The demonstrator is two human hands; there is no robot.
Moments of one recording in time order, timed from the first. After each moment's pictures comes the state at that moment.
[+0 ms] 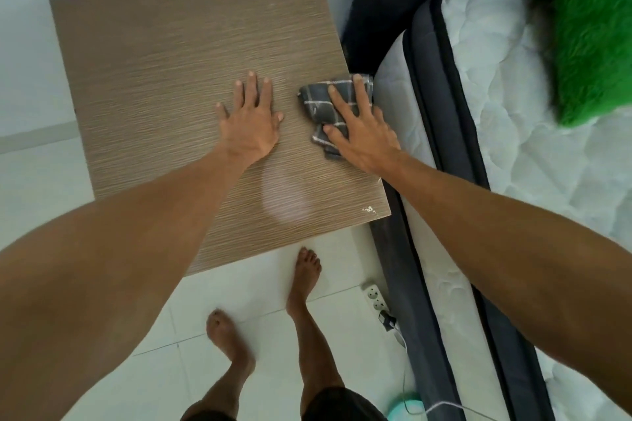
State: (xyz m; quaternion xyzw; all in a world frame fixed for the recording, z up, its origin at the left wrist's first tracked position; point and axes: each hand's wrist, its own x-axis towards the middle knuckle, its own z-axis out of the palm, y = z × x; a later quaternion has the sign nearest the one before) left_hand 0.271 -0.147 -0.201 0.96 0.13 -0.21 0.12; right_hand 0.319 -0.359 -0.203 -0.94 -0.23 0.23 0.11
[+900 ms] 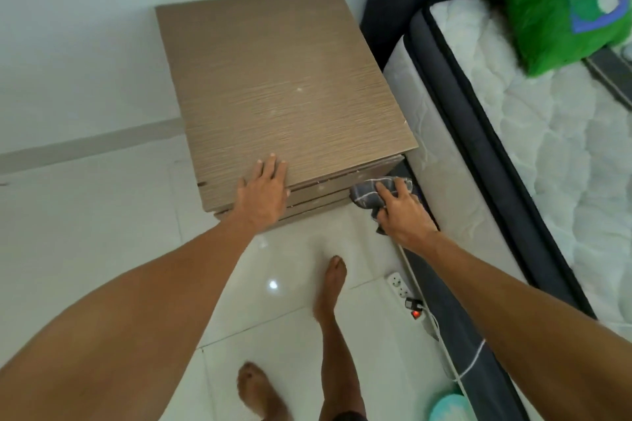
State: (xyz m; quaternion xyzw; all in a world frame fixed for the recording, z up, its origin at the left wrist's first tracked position) left_hand 0.004 -0.115 -0.194 0.97 0.03 -0.21 0.12; right_hand 0.037 -0.397 -0.197 -0.97 -0.12 0.21 0.06
